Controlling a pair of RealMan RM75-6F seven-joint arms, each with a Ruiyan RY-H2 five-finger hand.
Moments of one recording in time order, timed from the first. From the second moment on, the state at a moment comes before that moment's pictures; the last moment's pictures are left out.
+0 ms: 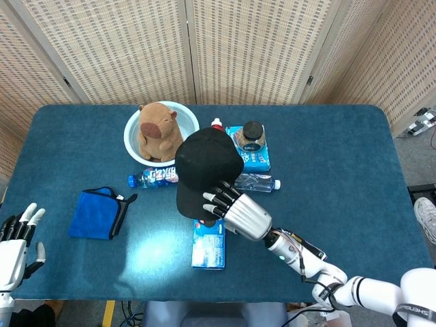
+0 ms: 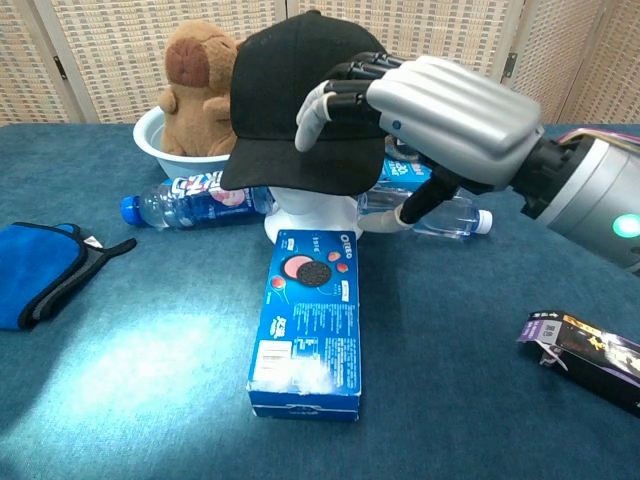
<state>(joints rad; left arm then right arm) -0.04 -1.10 -0.03 -1.73 1.47 1.52 0.11 0.69 -1.63 0.14 -1.34 -1.85 1.25 -0.17</state>
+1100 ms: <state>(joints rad) -0.04 -1.11 -0.04 -1.71 1.46 1.50 0.09 0.77 -1.78 0.13 -1.10 -1.84 1.37 -0.10</state>
